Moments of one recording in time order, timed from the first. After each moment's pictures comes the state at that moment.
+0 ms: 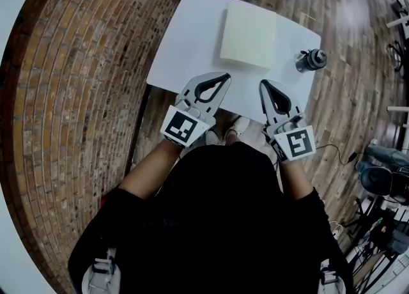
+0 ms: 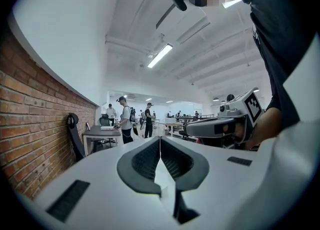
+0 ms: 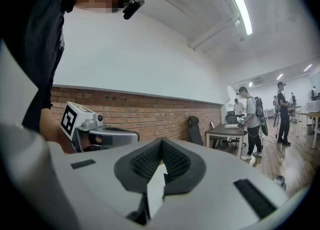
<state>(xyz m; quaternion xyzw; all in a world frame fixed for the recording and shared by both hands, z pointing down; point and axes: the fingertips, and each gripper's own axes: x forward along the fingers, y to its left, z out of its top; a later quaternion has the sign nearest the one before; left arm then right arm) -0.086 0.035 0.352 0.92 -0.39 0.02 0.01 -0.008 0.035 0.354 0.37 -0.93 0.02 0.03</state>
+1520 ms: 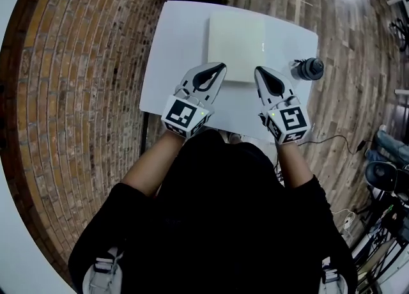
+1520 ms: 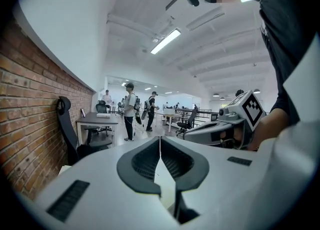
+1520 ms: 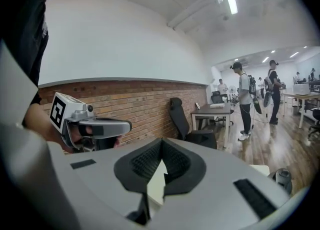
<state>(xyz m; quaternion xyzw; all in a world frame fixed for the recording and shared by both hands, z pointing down) -0.054 -0.119 0.399 0.92 -0.38 0.07 0.06 0.027 -0.120 0.422 0.43 -0.89 0.12 0.09</state>
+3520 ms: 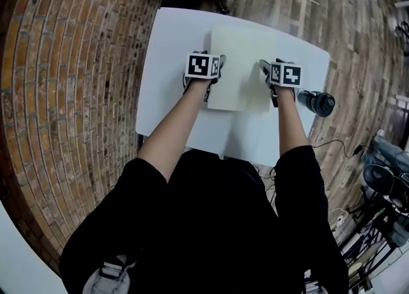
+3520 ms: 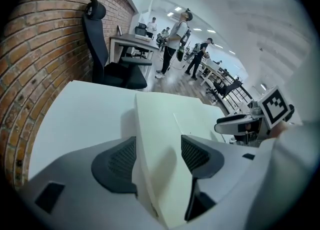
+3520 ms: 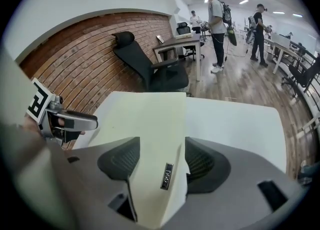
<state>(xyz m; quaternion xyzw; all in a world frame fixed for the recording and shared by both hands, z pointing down) -0.103 -0.319 0.676 0.73 -0.44 0.31 0.41 0.096 -0.315 0.693 0.48 -0.71 0.40 0.31</state>
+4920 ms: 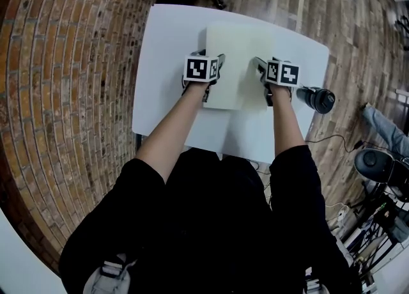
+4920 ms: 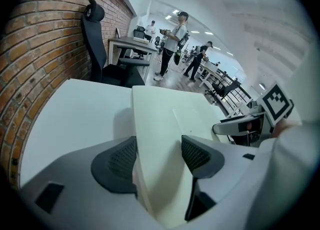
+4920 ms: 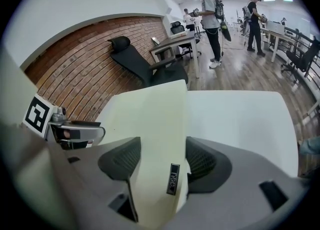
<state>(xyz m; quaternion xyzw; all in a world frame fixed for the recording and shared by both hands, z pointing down) -0.089 -0.310 0.687 0.75 -0.45 0.30 0.39 0.088 -0.303 0.702 0.48 -0.71 0.44 0.27</state>
